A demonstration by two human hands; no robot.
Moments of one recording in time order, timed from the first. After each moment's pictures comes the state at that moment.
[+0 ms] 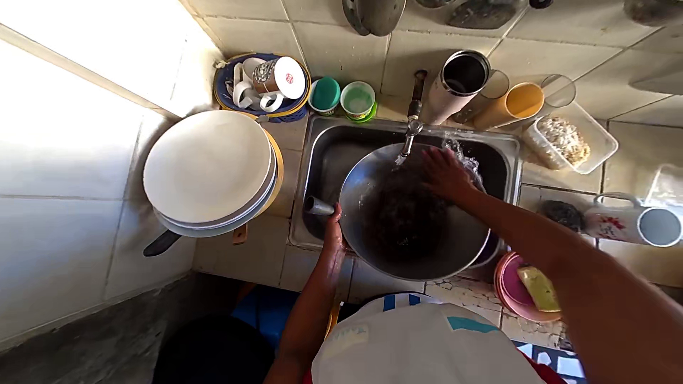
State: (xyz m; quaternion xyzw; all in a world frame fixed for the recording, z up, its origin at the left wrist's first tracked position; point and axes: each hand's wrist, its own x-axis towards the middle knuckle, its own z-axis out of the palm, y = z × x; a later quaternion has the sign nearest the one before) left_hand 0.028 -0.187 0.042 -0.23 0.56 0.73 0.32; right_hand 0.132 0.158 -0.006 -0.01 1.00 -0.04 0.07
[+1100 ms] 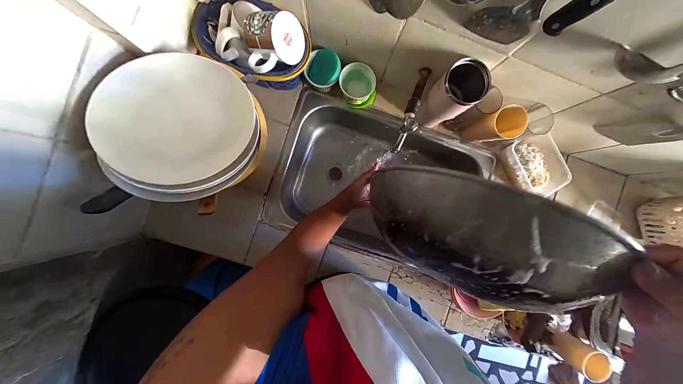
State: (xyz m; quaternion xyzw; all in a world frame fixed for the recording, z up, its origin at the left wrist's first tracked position) left_hand 0.008 -0.081 0.035 0.02 0.30 0.68 0.67; right_hand 0.307 0.138 0.311 0.27 0.75 -0.58 -0.18
